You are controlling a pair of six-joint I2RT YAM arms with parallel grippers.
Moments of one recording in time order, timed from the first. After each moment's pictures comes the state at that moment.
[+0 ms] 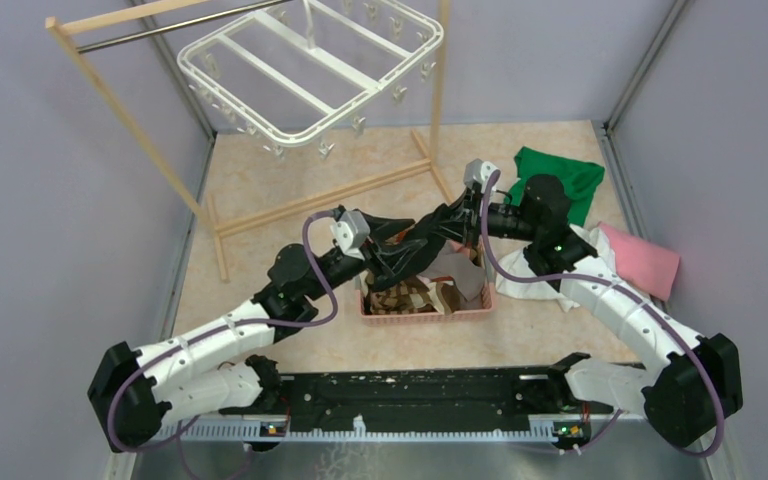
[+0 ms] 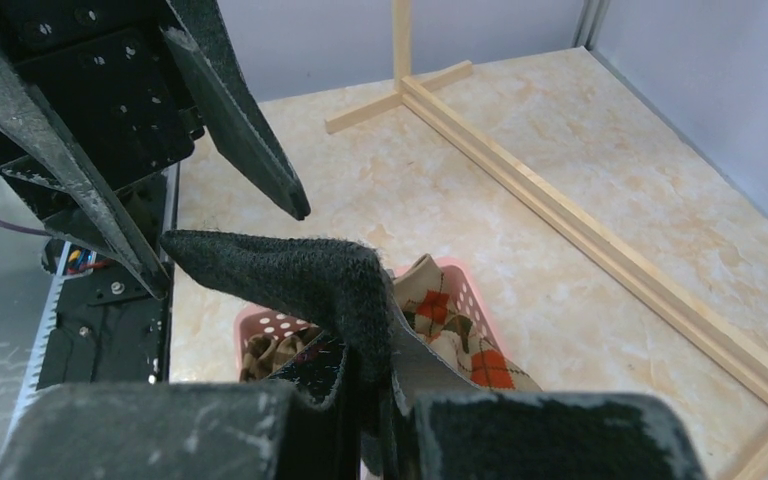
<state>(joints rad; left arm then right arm) -0.89 0.99 0.63 0.66 0.20 -0.08 0.50 1.13 0.86 0.22 -0.86 -0.04</state>
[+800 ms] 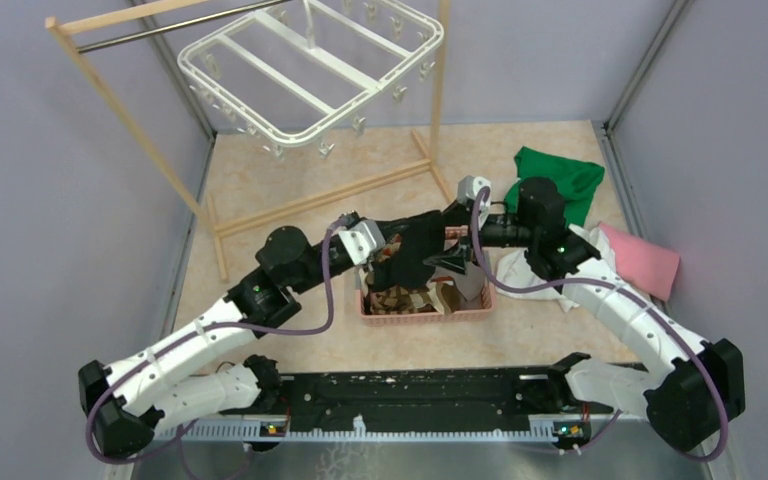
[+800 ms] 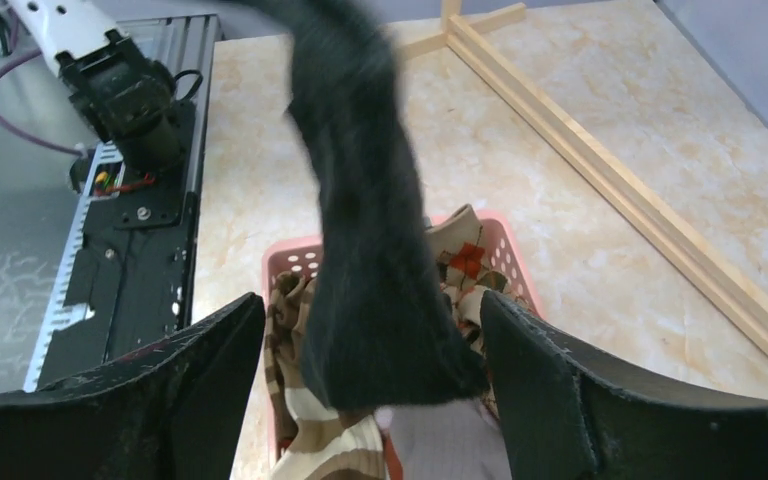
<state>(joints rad) -0.89 0.91 0.79 0.25 0.21 0.31 0.50 1.11 0.86 0.03 -0.92 -0.20</state>
